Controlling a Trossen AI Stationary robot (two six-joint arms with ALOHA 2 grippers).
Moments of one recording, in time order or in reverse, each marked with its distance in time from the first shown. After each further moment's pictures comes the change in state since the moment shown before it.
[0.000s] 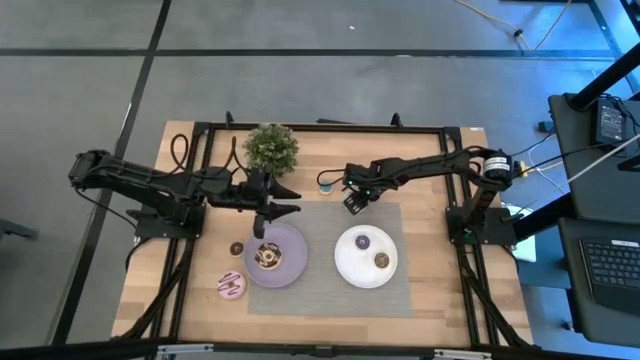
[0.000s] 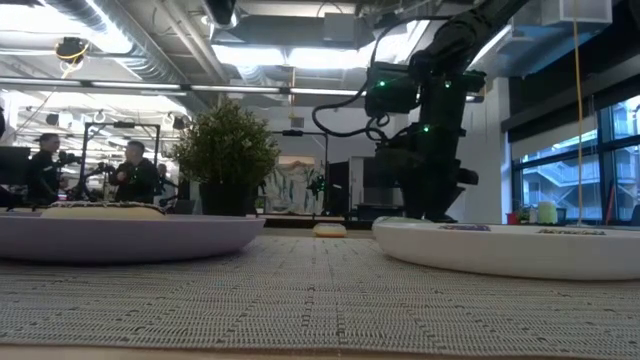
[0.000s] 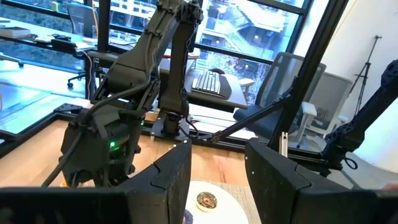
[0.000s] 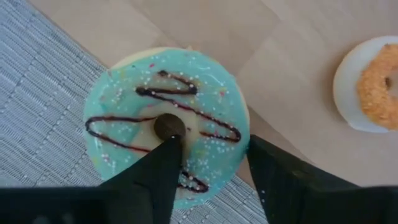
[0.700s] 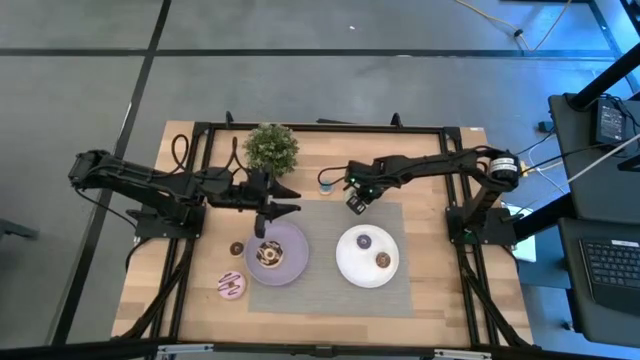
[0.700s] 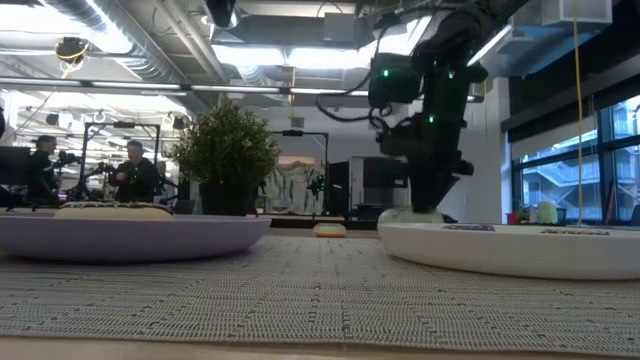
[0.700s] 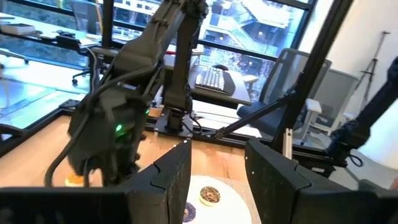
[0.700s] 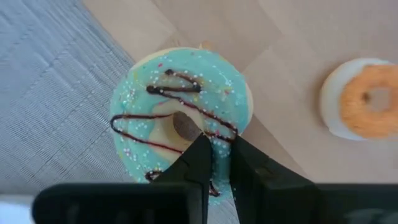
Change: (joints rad) left arm 0.000 0.000 0.000 -0.019 -0.019 0.000; right arm 0.000 -0.051 0.011 -0.038 0.004 -0.122
